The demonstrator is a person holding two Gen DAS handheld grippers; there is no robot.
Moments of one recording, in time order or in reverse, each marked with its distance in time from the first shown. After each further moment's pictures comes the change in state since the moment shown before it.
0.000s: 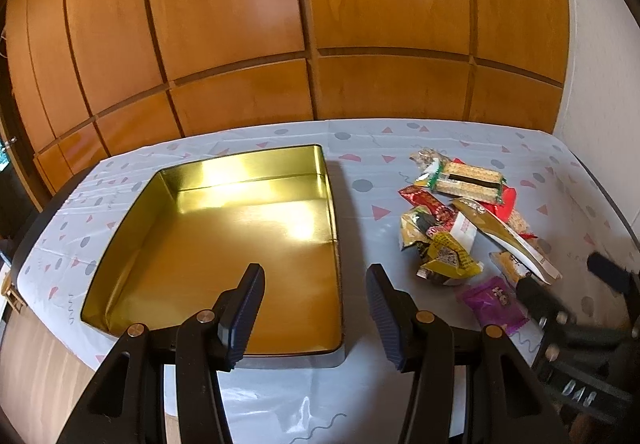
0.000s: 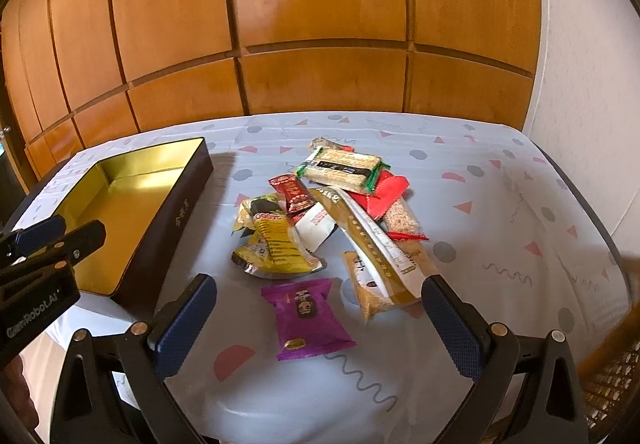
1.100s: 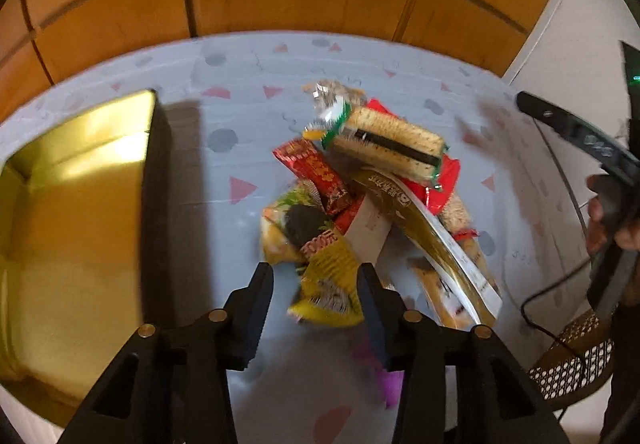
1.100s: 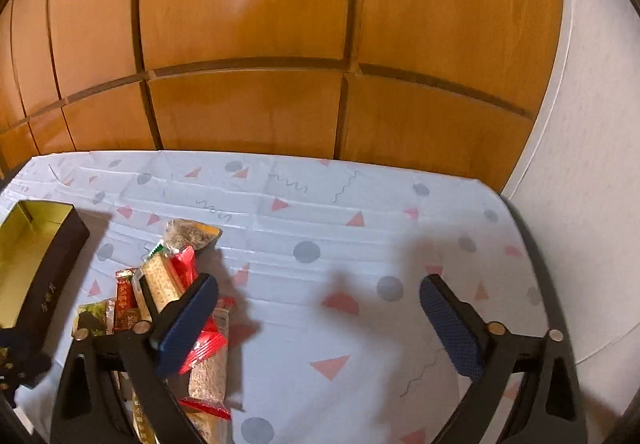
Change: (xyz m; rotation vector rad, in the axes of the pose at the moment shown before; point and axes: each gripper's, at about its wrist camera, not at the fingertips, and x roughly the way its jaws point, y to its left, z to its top) left arm 0.116 -0.076 0.054 0.019 0.402 -0.317; right arm 0.102 -0.153 0.150 -0.090 0.024 -0.044
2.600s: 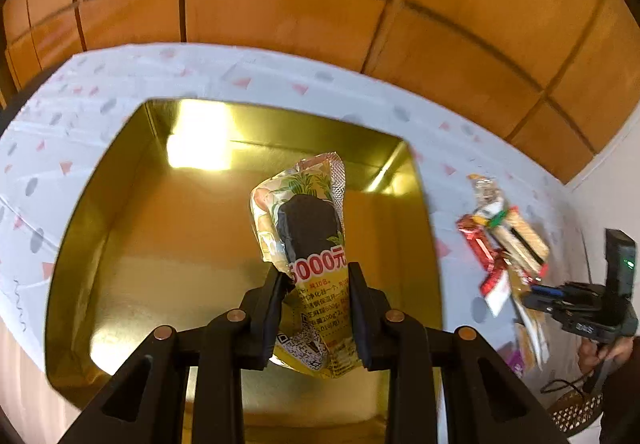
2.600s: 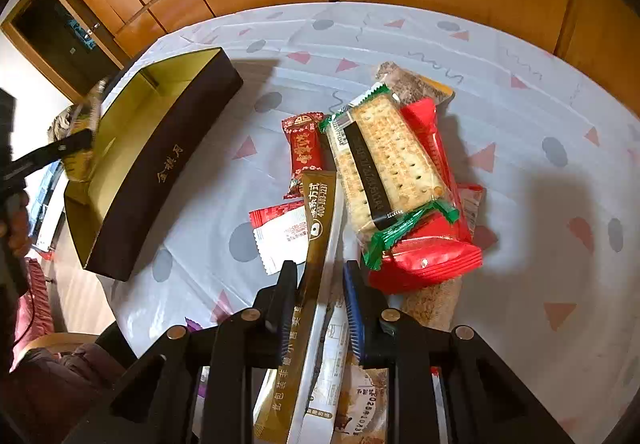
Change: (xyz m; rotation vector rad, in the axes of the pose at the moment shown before) left arm -0.064 0.192 -0.005 -0.301 -0.131 0.100; right arm 0.043 0.110 -0.058 -0.201 0.455 0.556
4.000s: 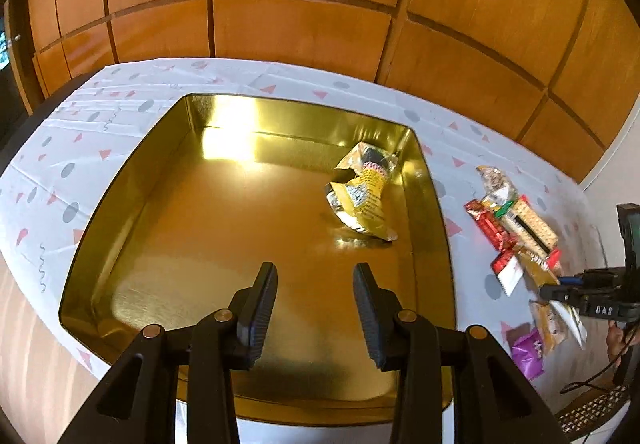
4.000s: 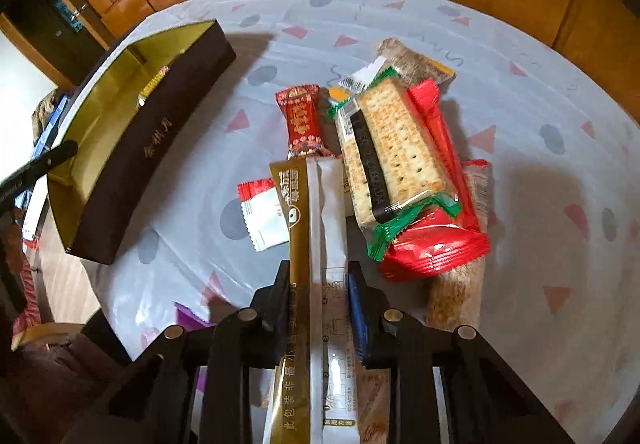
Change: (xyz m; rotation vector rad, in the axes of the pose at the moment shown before) left arm -0.035 0.000 -0.054 -0.003 -0.123 0.076; right arm 0.004 0.008 0.004 -0.014 0.069 -0.079
